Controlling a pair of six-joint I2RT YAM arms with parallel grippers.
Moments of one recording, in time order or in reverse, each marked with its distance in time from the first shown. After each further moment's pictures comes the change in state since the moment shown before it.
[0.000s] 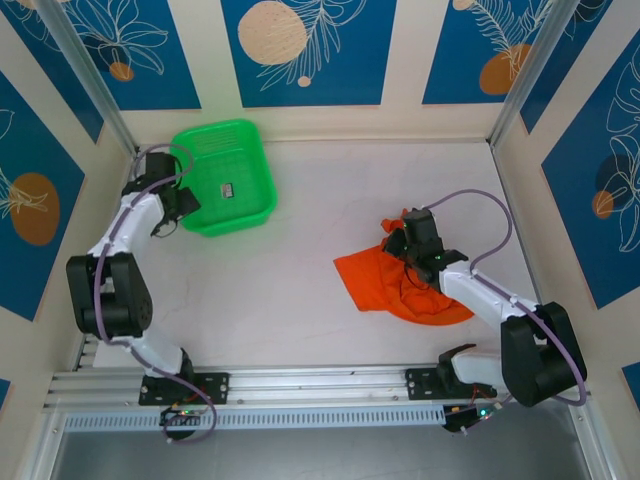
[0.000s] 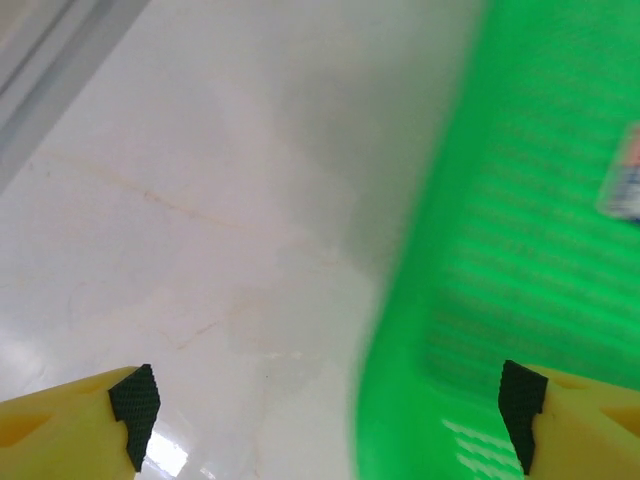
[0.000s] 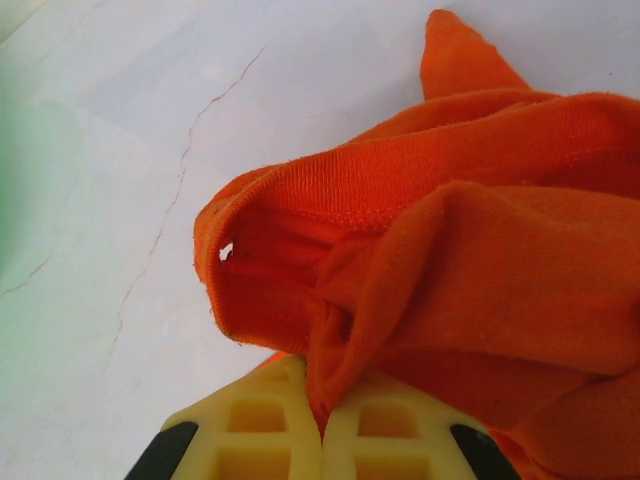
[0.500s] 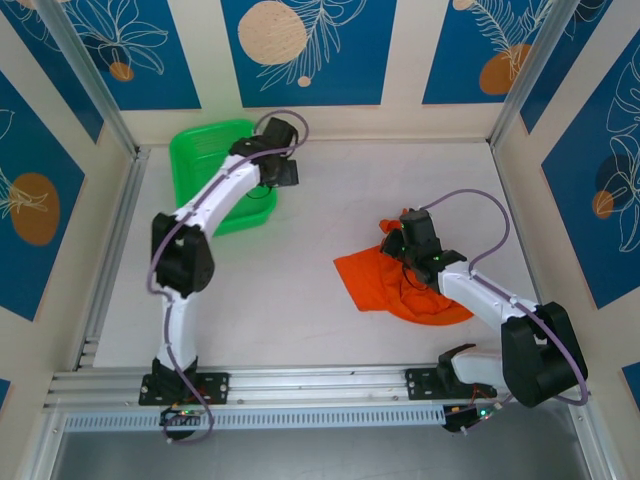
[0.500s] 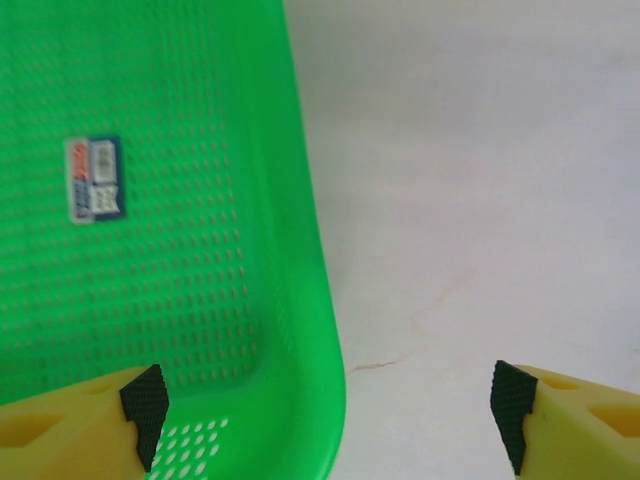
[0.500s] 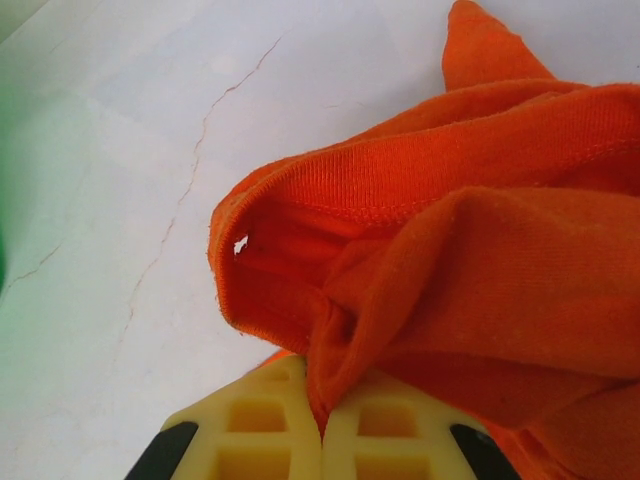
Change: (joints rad) left arm -0.480 0.534 0.726 -0.239 -0.070 0.009; right arm 0.023 -0.002 0.000 0.001 0.003 -0.001
